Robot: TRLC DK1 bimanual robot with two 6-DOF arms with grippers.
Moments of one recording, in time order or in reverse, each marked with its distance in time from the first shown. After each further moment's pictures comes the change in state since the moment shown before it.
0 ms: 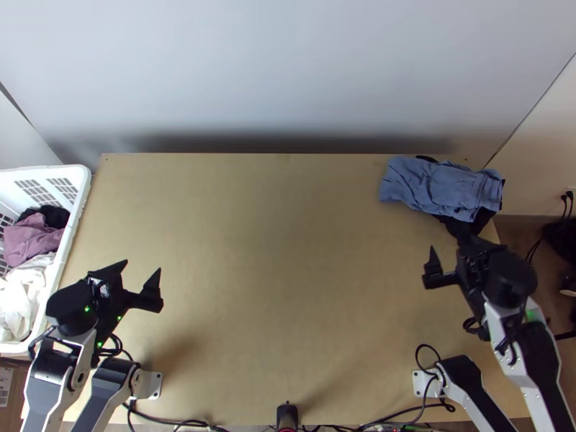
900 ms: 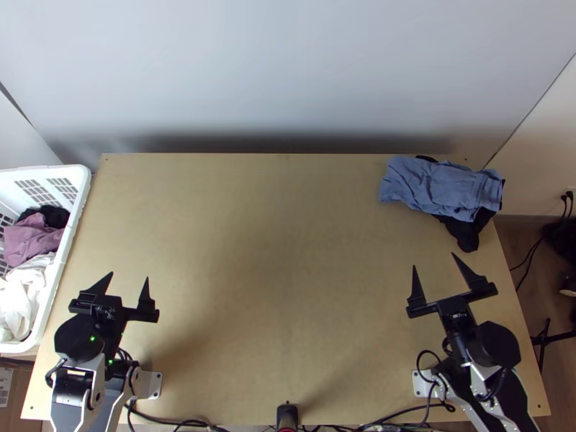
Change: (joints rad) left arm 0.083 -0.346 -0.259 0.045 -0.092 0.142; right arm 0.277 -0.523 -0.441 0.334 0.117 -0.192
